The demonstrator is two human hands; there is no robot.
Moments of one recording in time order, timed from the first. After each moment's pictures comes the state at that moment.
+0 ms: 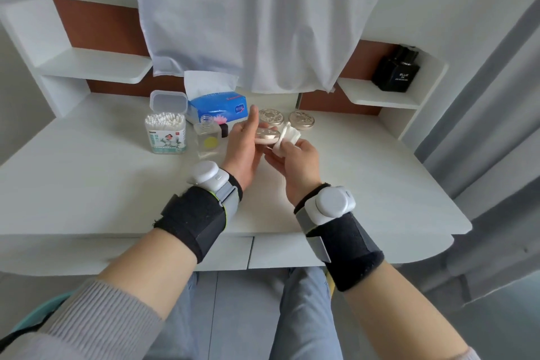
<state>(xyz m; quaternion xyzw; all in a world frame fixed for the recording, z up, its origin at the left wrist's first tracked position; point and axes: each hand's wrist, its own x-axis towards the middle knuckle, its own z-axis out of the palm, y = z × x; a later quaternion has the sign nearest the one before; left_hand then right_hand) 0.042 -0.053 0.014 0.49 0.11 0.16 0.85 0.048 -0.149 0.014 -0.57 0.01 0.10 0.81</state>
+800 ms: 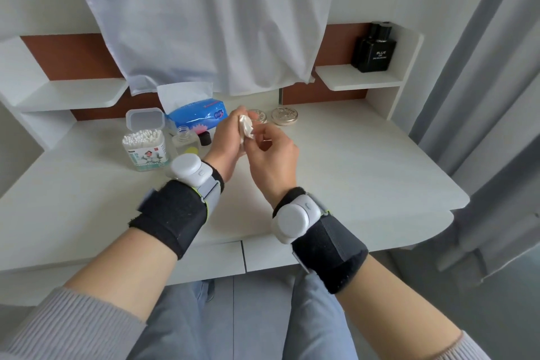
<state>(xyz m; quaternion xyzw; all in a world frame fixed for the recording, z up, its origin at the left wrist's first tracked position) 0.057 -0.063 0.039 0.59 0.11 0.09 0.80 0.031 -0.149 0.020 -0.75 -0.13 -0.15 0.63</state>
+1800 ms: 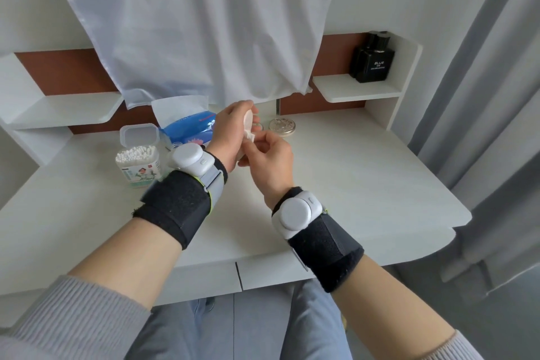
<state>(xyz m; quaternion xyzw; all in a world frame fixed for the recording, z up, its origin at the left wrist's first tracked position) 0.083 -0.071 0.070 0.63 0.15 0.16 0.74 0.058 -0.149 0.029 -0.66 -0.11 -0.02 0.74</state>
